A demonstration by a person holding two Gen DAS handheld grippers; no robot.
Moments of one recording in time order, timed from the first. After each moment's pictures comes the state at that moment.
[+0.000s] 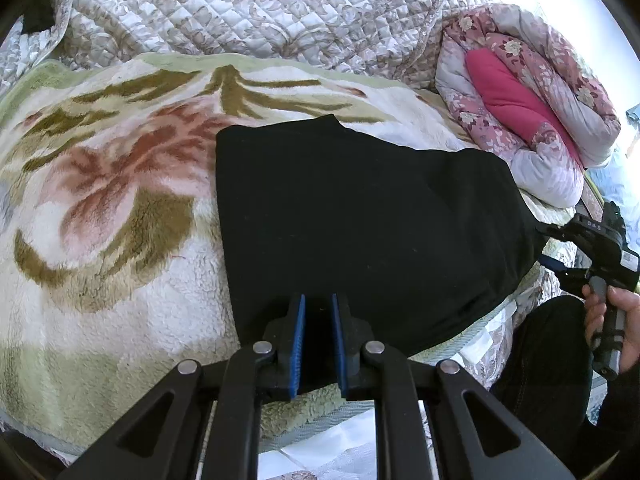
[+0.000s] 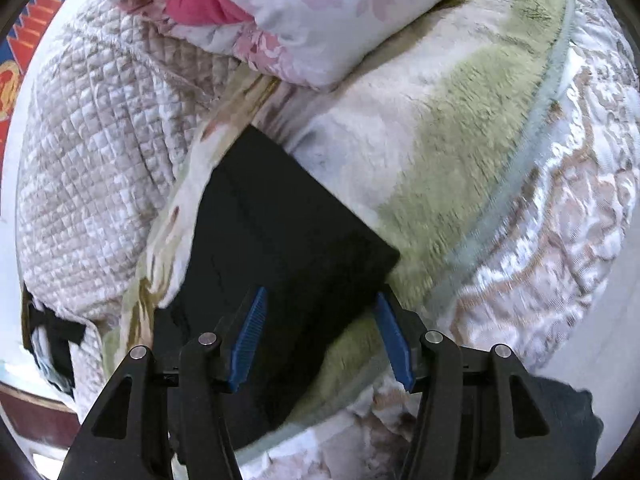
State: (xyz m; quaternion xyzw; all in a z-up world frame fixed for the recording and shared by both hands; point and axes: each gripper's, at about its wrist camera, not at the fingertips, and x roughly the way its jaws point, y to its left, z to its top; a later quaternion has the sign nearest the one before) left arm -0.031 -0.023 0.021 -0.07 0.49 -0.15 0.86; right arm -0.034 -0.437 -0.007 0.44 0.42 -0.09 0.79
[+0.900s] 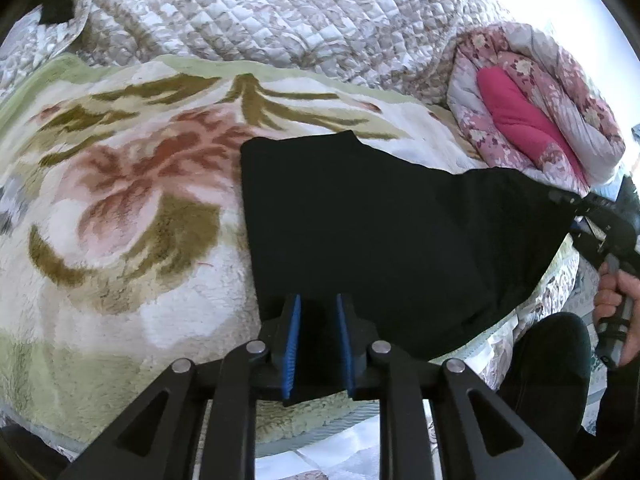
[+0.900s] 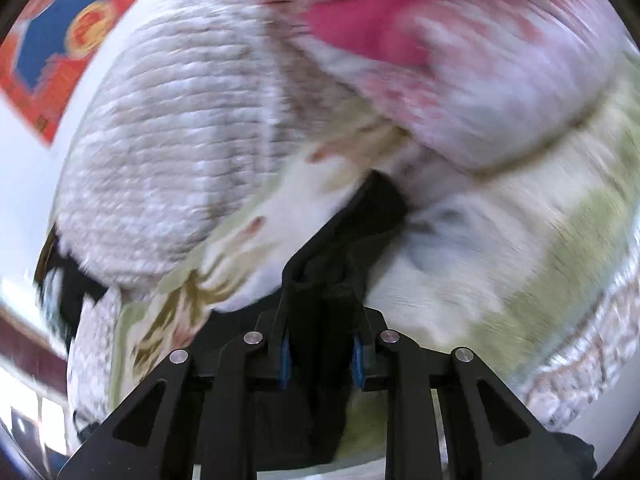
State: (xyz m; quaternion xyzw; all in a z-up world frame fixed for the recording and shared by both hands) left arm -0.029 -0.005 0.025 -0.10 0.48 -0.14 0.86; right arm -0.002 -0.384 0.069 0.32 0.36 0.02 0.88
